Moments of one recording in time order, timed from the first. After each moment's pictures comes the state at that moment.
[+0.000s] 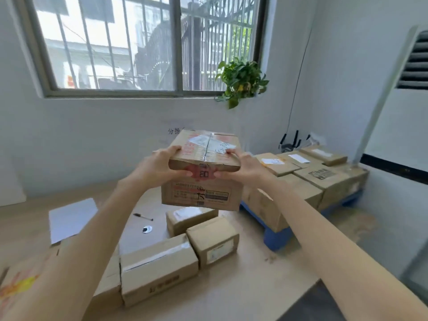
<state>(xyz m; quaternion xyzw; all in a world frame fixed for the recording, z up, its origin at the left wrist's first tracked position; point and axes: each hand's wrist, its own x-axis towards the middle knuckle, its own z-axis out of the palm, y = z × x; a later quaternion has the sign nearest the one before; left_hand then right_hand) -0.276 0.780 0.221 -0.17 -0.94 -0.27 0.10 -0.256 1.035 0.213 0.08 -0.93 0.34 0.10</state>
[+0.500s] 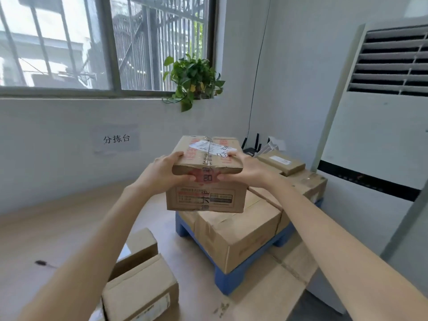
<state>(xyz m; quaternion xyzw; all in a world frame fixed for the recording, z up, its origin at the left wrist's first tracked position) -0.450 1.030 0.199 -0.23 -0.92 -0.29 0.08 -0.397 1.279 0.209 0.00 -0.95 0.31 0.08</state>
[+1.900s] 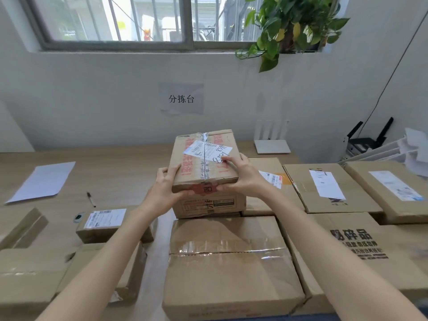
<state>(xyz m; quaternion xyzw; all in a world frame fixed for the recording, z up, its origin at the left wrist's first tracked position) -0.585 1.178 0.062 0.09 -0.94 -0.32 0.10 -0.697 1.405 0.076 0.30 -0.89 0.34 -0.03</state>
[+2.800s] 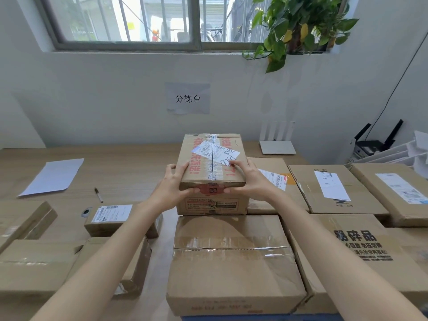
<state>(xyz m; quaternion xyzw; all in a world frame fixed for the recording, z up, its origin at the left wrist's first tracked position) -0.585 1.177 0.063 0.09 -0.95 -0.30 0.07 -0.684 1.415 0.073 0.29 -0.90 0.32 -0.08</state>
